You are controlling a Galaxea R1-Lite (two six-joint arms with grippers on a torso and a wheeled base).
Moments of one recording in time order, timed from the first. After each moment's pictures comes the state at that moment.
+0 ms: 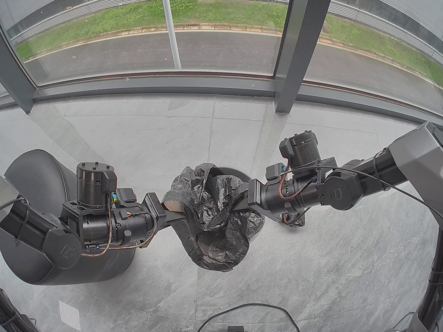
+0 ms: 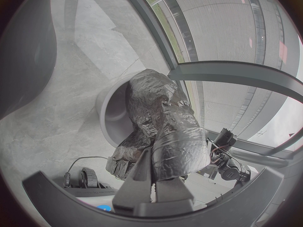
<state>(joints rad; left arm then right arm) -0.40 1.79 -0.66 -0.67 -0.42 -1.00 0.54 2.14 -1.32 -0.15 0.52 0.68</state>
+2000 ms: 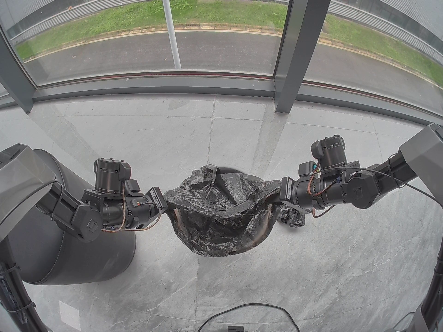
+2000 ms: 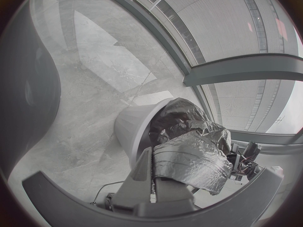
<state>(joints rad) -0.29 2.02 -0.89 -0.58 -0.35 -0.76 0.39 2.11 -1.18 -0.27 0.41 0.58</state>
